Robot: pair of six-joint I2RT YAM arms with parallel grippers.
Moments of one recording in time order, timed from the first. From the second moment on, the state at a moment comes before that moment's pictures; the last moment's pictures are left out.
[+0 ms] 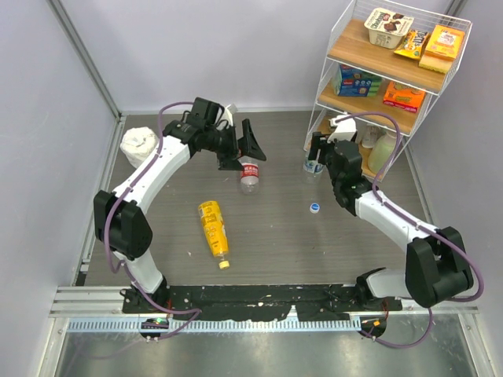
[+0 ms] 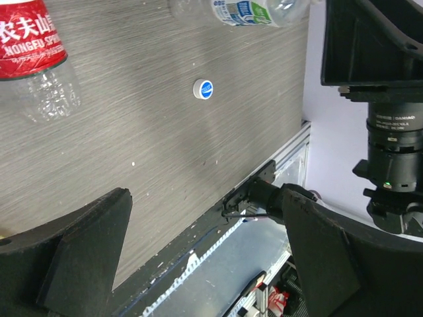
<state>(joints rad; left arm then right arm) -0.44 1.74 1.65 -0.74 0.59 -0.66 0.36 1.33 0.80 0.39 0.32 0.06</state>
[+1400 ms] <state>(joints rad) -0.54 2.23 1.93 -0.94 0.11 -0.49 0.25 1.48 1.73 -0.78 0.30 0.59</state>
